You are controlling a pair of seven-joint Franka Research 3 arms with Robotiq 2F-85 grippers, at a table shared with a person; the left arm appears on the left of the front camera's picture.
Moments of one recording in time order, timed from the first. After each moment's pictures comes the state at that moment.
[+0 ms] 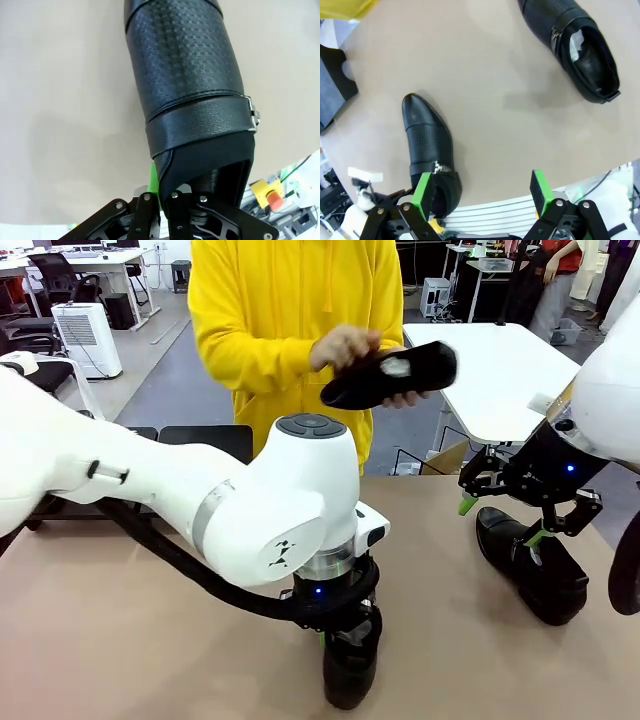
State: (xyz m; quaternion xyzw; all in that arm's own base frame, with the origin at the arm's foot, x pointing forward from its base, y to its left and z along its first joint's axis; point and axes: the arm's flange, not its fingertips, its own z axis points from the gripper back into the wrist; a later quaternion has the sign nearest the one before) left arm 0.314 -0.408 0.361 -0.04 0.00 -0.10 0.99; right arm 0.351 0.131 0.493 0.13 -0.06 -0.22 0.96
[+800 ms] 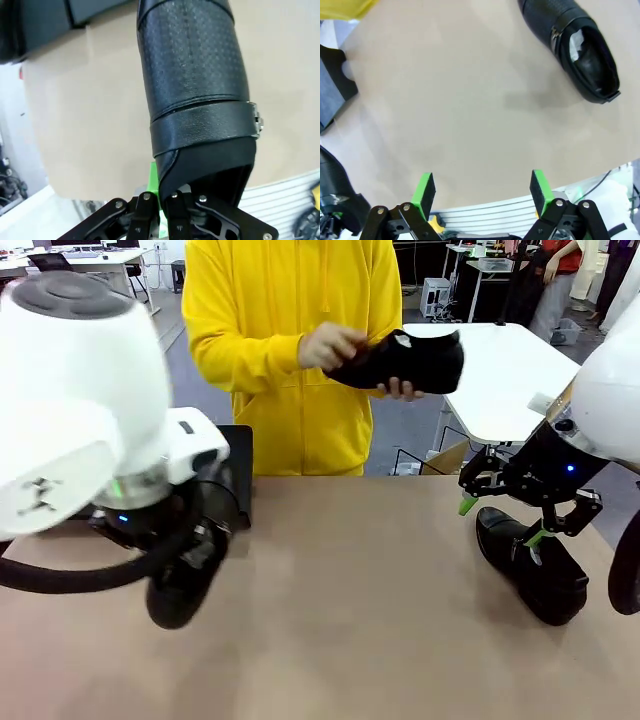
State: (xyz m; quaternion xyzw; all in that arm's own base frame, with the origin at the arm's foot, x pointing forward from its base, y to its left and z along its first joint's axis) left arm 0.300 -0.221 0.493 0.07 -0.13 -0.06 0.99; right arm 0.351 0.131 0.492 0.13 -0.06 -0.22 0.96
